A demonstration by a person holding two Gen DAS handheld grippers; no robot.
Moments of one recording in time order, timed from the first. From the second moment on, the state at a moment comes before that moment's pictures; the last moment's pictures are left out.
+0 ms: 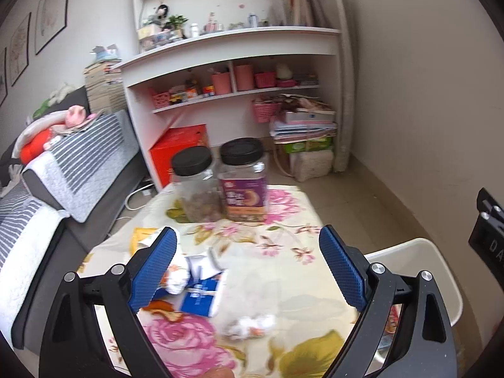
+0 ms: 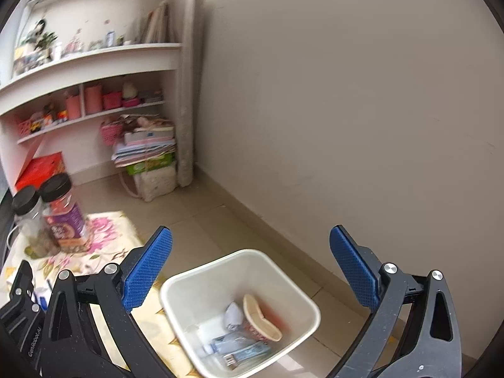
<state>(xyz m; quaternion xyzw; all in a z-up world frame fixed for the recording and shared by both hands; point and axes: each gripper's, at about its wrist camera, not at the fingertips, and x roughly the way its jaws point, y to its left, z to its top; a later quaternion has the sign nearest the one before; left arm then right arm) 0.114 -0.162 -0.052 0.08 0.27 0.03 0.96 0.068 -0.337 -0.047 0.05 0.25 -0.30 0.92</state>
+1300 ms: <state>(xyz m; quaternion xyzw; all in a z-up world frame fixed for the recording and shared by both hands) 0.184 0.071 -0.100 -0.08 0.47 0.09 0.87 0.187 -0.169 -0.233 0.21 0.58 -0.07 0.79</state>
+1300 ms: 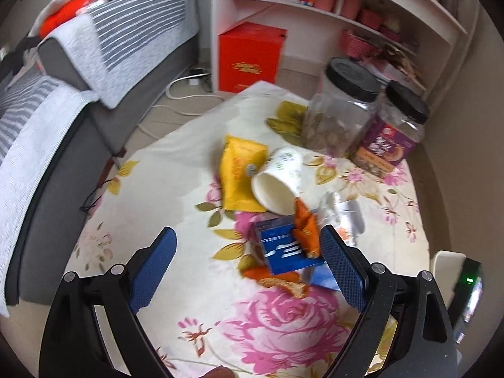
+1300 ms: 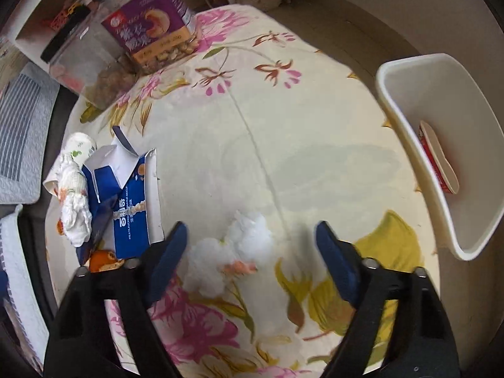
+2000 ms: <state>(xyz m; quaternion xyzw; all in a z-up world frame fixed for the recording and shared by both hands) 0.204 0.053 -0.191 -0.11 0.64 0.07 0.76 0.186 -0.179 -0.178 0.19 0.52 0.00 0.83</state>
